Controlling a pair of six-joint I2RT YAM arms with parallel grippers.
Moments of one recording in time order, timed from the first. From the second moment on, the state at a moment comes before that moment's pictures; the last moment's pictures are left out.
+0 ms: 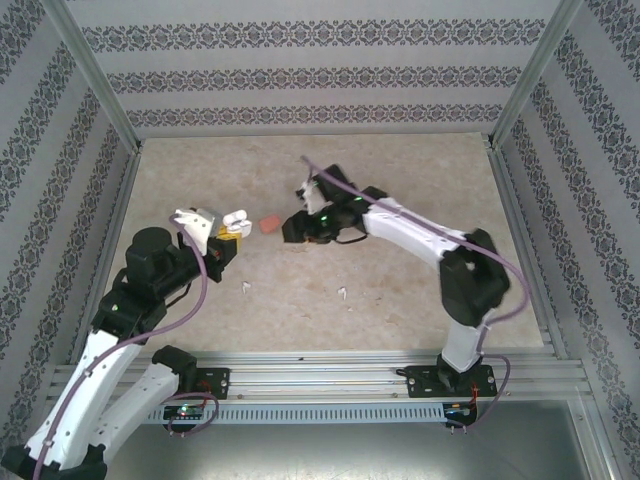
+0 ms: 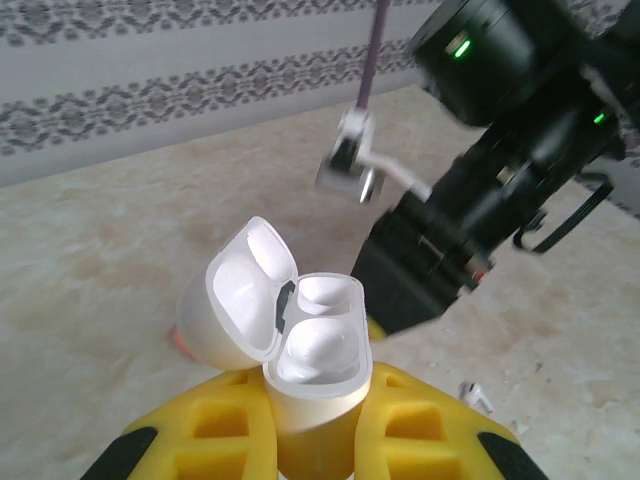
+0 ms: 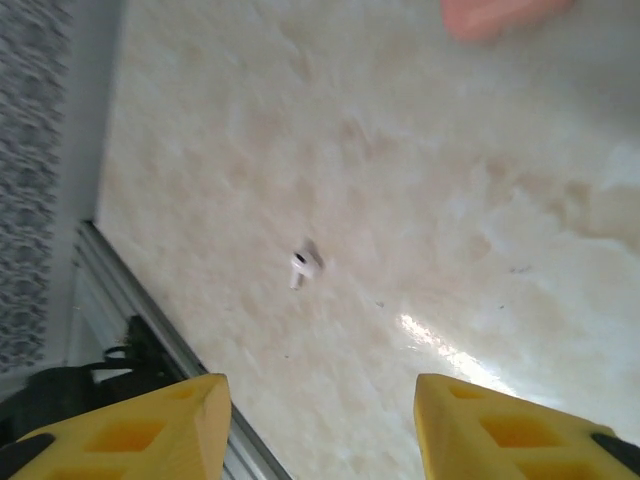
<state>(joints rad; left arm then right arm) -0.33 0.62 0.83 -0.55 0.23 -0.01 0.69 1.87 1.47 -0.58 -0.56 0.56</state>
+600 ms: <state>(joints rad) -0.33 0.49 0.86 -0.74 0.08 0.02 0.95 2.24 1.89 -0.83 -0.36 0.82</state>
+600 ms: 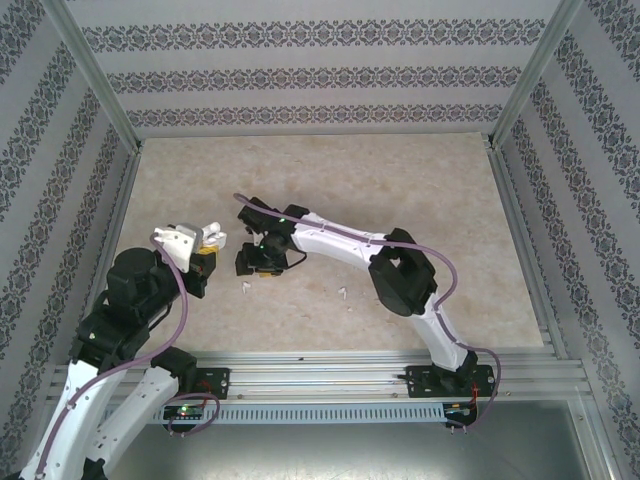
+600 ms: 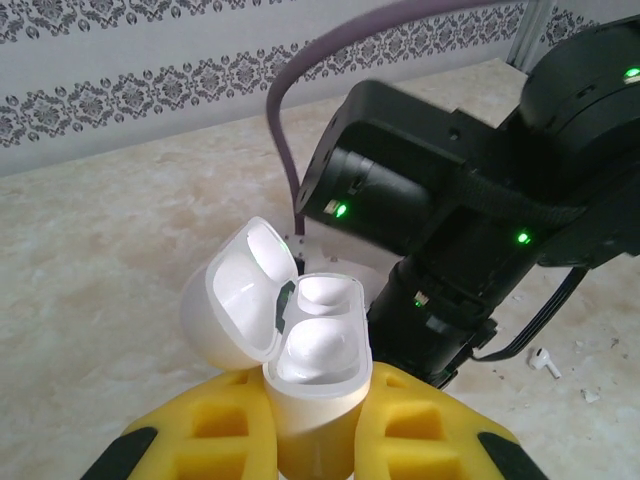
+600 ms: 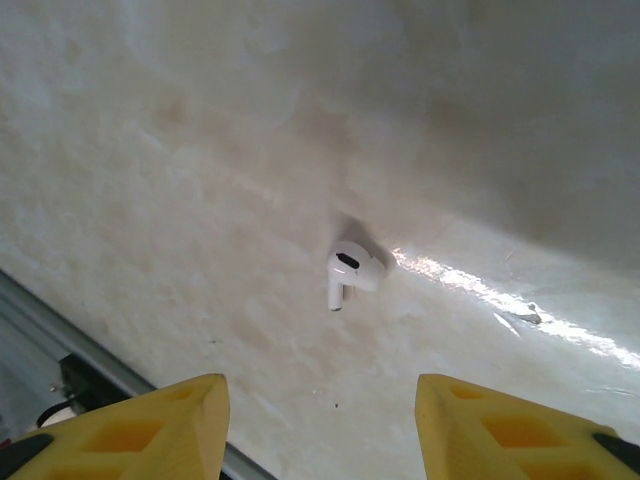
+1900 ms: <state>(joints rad) -0.33 0.39 0.76 -0.75 0.07 0.02 1.01 2.65 2.49 -1.21 -0.32 0.86</state>
